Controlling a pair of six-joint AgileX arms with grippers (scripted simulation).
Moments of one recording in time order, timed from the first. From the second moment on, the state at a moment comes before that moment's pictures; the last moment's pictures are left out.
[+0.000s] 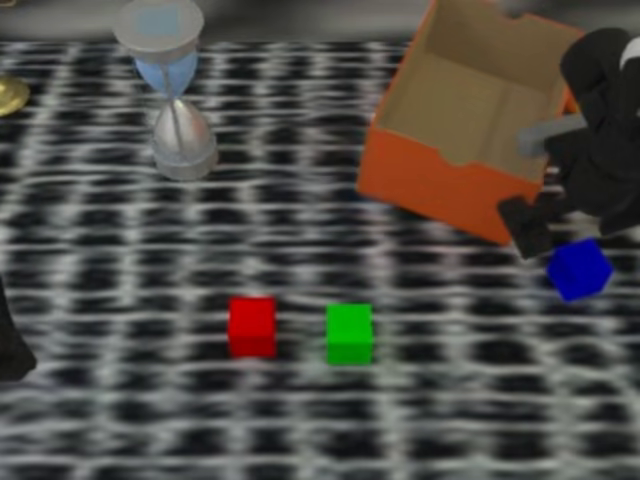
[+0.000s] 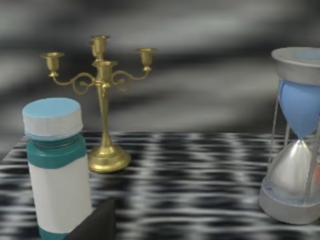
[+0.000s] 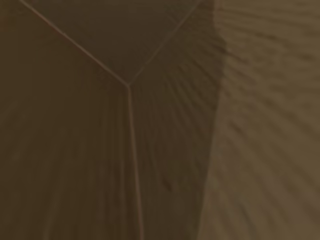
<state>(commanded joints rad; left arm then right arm) 0.02 0.00 0.00 0.00 0.00 0.00 0.19 2.15 1.37 -0.79 0.00 -0.12</state>
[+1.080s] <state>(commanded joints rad) 0.02 0.00 0.00 0.00 0.00 0.00 0.19 2.15 1.37 -0.79 0.00 -0.12</state>
